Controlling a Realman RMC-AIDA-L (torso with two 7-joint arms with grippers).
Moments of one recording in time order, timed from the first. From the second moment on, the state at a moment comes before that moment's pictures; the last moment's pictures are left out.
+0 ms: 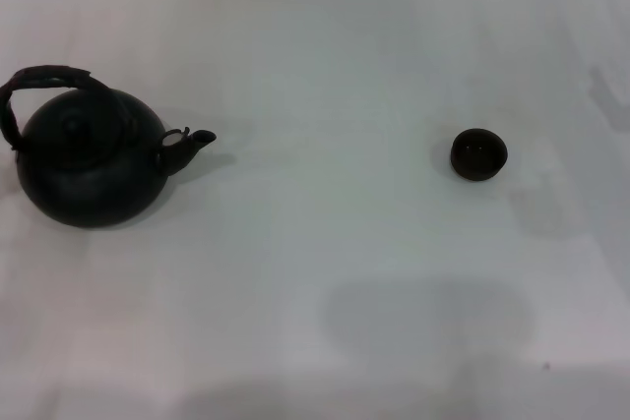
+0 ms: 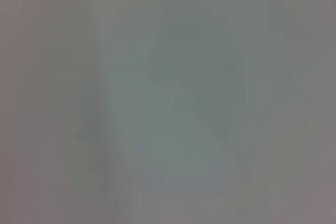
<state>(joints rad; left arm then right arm) -0.22 -2.08 0.35 -0.02 -2.04 -1.47 2.75 0.36 2.01 -0.52 0.01 2.04 1.33 -2.67</state>
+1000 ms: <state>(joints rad) -0.18 -2.07 0.35 0.02 -2.04 -1.47 2.75 0.24 1.99 -0.86 -0.27 2.03 1.35 -2.39</state>
